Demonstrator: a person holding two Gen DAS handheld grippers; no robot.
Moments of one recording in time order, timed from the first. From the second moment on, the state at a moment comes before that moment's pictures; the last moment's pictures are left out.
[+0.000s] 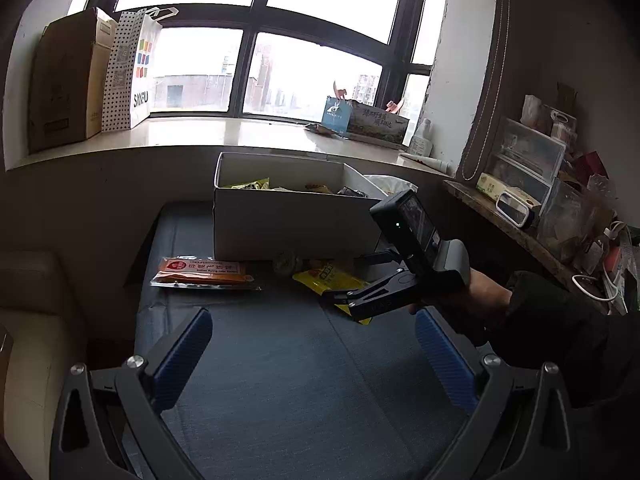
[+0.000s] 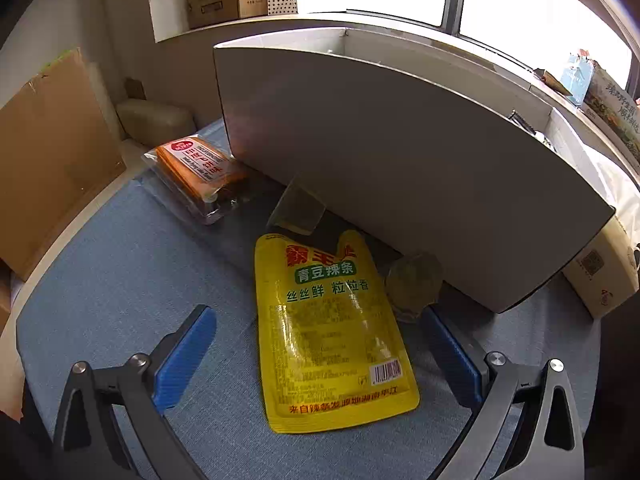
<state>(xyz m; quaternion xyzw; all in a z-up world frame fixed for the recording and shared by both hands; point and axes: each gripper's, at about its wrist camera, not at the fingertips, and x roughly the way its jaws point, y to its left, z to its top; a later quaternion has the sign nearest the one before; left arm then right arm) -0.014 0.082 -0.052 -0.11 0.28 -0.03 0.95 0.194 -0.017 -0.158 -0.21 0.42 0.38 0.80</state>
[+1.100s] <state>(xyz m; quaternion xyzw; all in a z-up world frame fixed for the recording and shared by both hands) 0.199 0.161 -0.170 0.18 0.50 -0.13 0.84 0.119 -0.118 -0.101 -0.07 0.40 0.42 0.81</state>
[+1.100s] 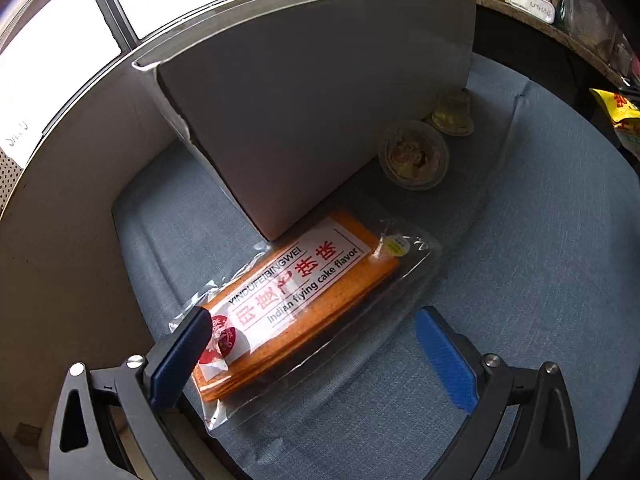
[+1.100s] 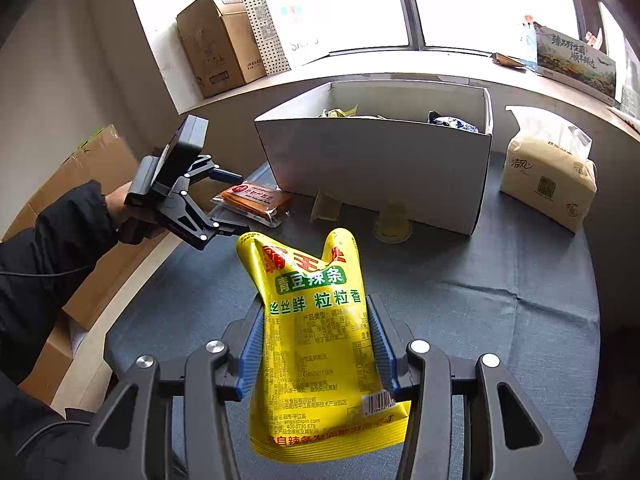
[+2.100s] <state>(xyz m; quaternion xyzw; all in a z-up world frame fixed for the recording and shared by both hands) 0.134 0.135 -0.065 -0.14 0.31 -0.12 0.93 0.142 -0.089 -0.057 -0.07 0.34 0.42 0.84</state>
